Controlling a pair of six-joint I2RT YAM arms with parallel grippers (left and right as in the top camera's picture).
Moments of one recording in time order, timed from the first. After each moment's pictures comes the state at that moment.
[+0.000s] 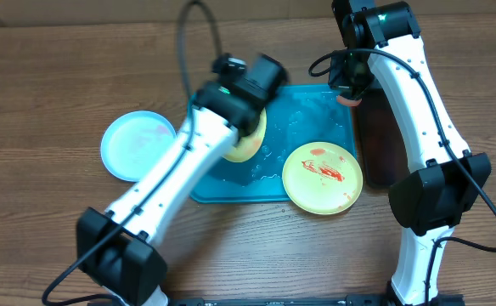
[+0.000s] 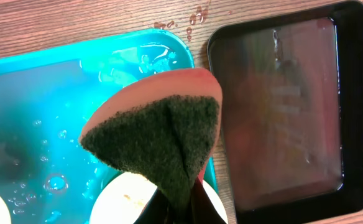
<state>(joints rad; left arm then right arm) -0.55 1.80 1.71 -1.20 -0.64 -0.40 0.26 2.13 2.24 -1.49 0.16 0.41</state>
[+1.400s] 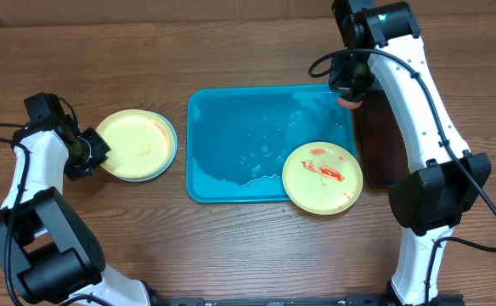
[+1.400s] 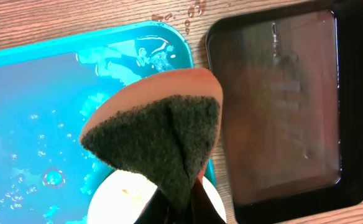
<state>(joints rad) 0.44 1.80 1.23 -0.77 0.08 -0.29 0.26 2.13 2.24 -1.51 0.16 0.41</state>
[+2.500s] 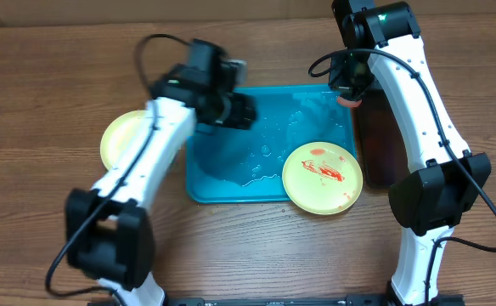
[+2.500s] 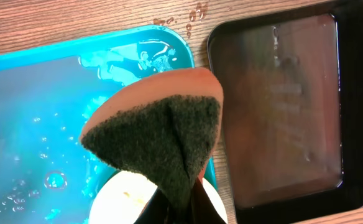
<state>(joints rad) -0.35 1.85 1.54 -0.81 0.34 -0.16 0.26 2.13 2.24 -1.50 0.16 0.41</state>
